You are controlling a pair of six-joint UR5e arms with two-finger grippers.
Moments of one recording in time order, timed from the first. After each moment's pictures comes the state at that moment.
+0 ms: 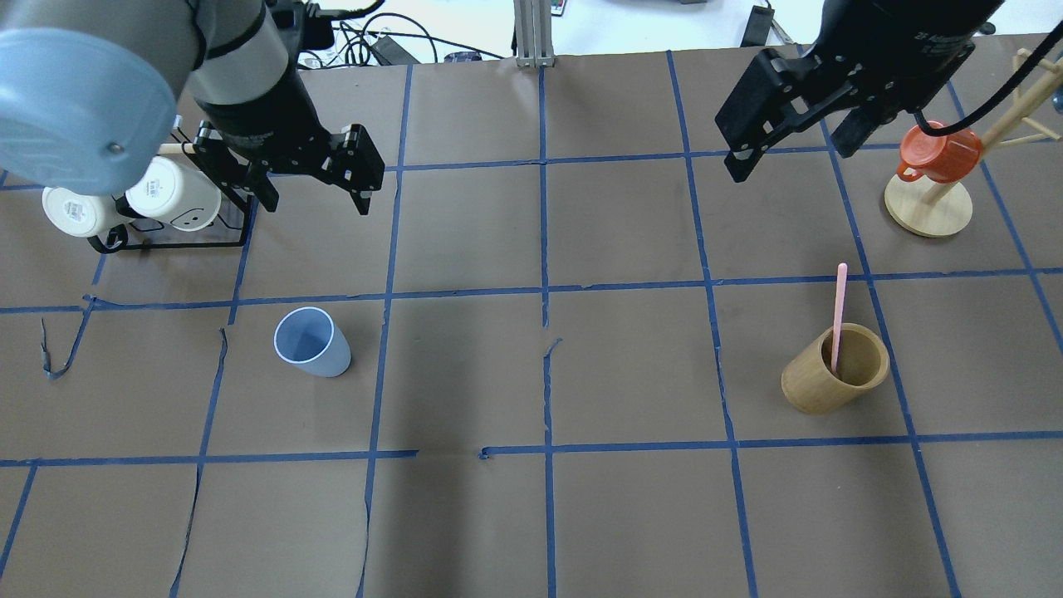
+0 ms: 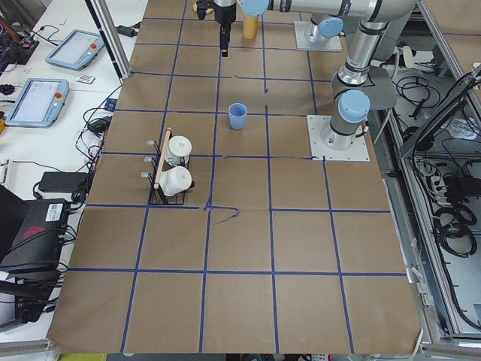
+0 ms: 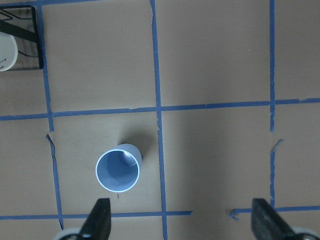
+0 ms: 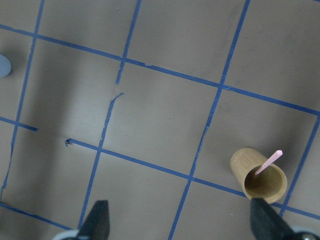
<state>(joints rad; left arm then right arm) -1.64 -1.62 -1.61 -1.50 1.62 -0.01 1.60 -1.66 1.37 -1.30 -1.47 -0.25</state>
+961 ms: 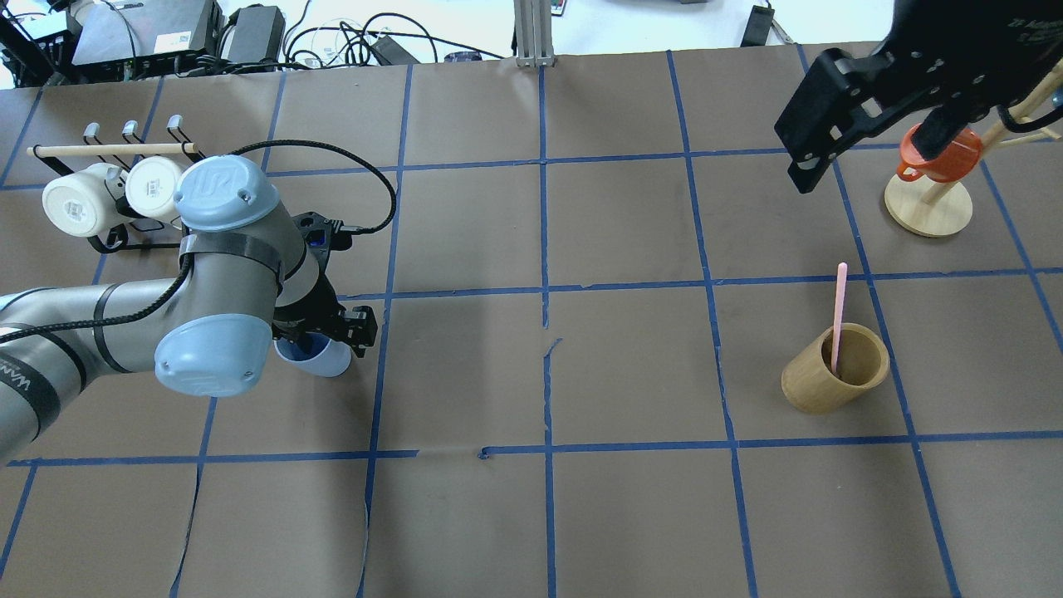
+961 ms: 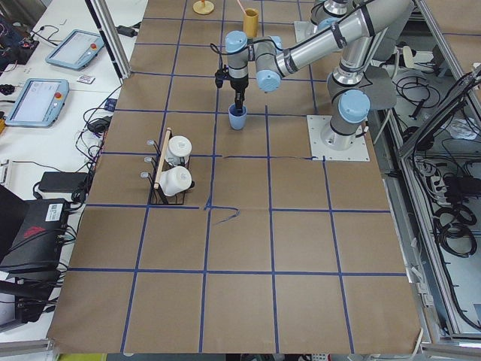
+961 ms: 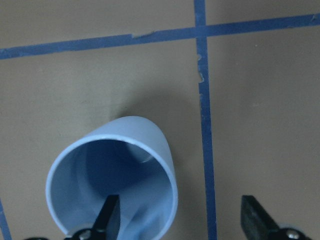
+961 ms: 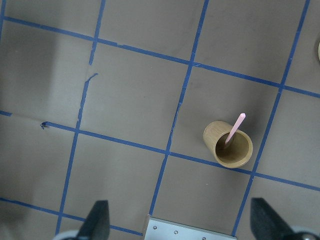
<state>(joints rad) -1.53 -1.66 -2.11 -1.02 1.62 0.13 1.60 -1.70 1.32 -1.20 -1.55 -0.22</state>
